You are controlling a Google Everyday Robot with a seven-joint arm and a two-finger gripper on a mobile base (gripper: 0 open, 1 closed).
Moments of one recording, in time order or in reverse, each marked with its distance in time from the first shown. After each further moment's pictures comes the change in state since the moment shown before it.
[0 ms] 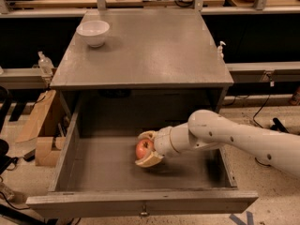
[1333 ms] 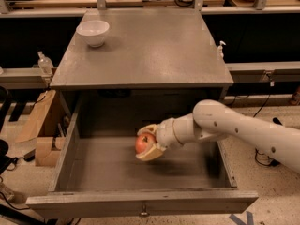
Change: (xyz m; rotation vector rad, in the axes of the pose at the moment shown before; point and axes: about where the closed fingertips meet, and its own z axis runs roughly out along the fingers) arm -0.020 -0.012 -0.019 -0.020 -0.054 -0.004
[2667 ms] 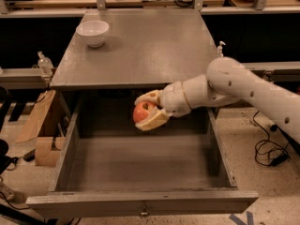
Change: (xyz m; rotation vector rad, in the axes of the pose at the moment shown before) arm -0.102 -0.041 -0.078 -0.077 -0.161 -0.043
